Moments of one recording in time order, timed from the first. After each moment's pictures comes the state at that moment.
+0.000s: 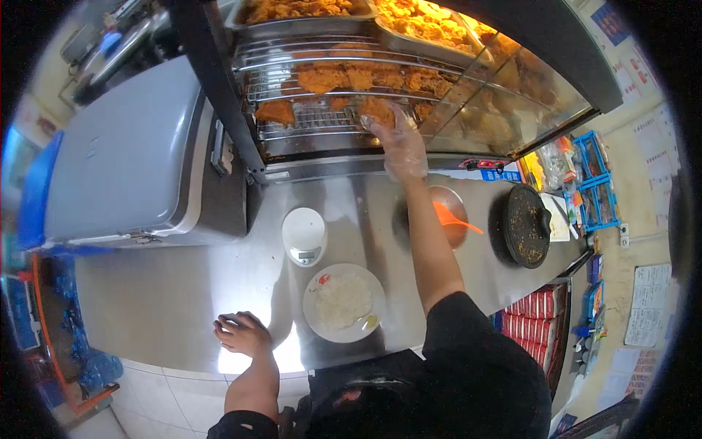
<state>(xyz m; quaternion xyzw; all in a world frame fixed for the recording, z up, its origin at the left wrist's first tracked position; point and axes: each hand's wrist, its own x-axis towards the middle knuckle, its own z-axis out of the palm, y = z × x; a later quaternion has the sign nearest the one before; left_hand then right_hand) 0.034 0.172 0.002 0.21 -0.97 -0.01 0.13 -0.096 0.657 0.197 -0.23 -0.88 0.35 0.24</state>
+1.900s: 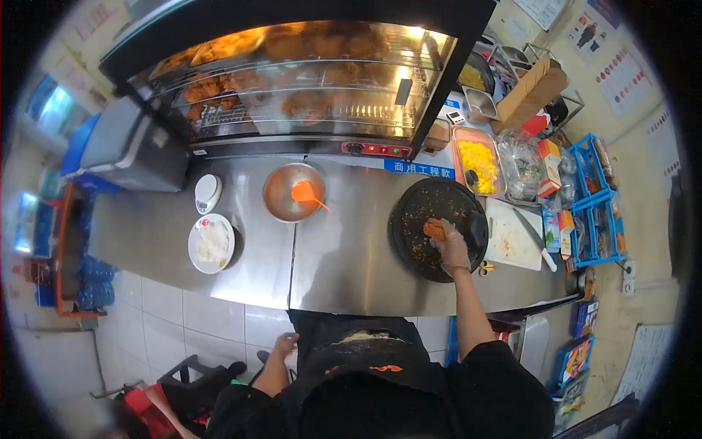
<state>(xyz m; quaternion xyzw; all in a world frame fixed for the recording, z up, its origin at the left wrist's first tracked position) 0.533 0.474 -0.099 0.21 -0.71 -0.47 -0.47 0.483 1.106 0.137 -0.23 -0.94 0.24 0.10</state>
